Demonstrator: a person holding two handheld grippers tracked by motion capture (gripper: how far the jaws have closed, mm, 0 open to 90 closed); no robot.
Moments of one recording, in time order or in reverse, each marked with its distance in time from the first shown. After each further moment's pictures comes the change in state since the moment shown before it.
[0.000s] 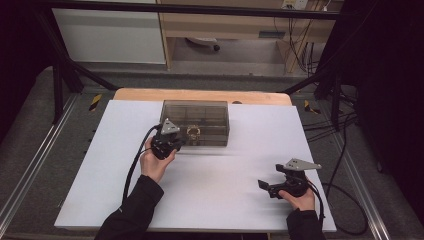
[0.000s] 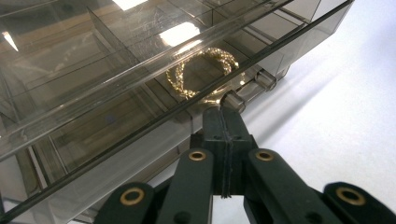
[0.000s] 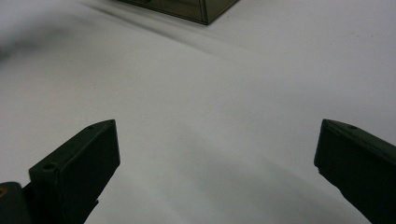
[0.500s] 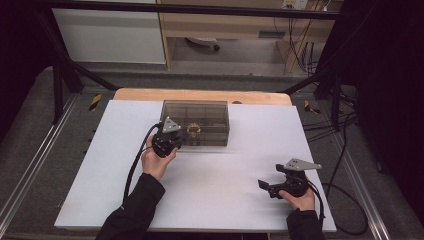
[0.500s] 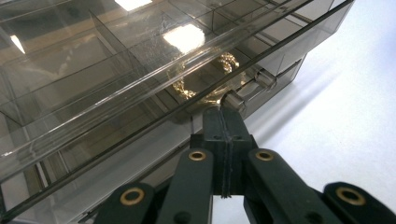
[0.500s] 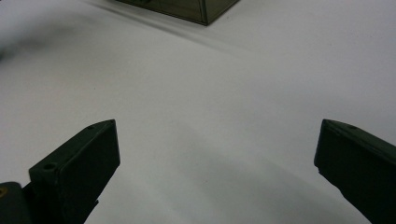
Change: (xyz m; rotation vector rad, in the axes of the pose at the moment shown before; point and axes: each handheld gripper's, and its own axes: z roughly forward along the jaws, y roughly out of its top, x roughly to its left) left arm 0.003 0.003 0.005 -0.006 0.018 0.007; right arm 0.000 0.000 0.000 -0.001 -0.001 -0.002
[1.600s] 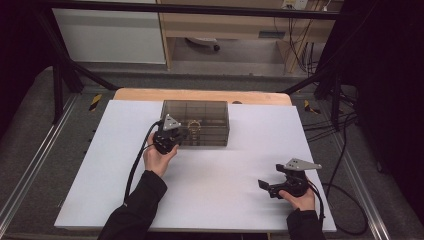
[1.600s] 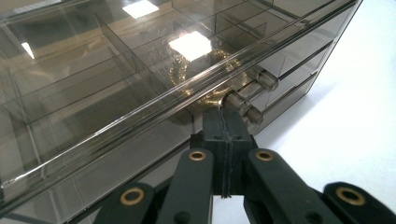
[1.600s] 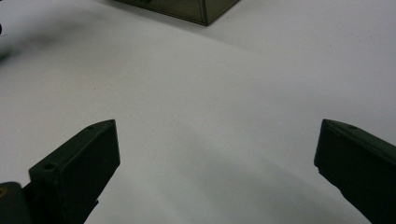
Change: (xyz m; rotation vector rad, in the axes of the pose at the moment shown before) left arm 0.005 0.002 0.009 -0.033 0.024 -0.009; right arm 0.000 0.000 0.000 -0.001 0.002 0.001
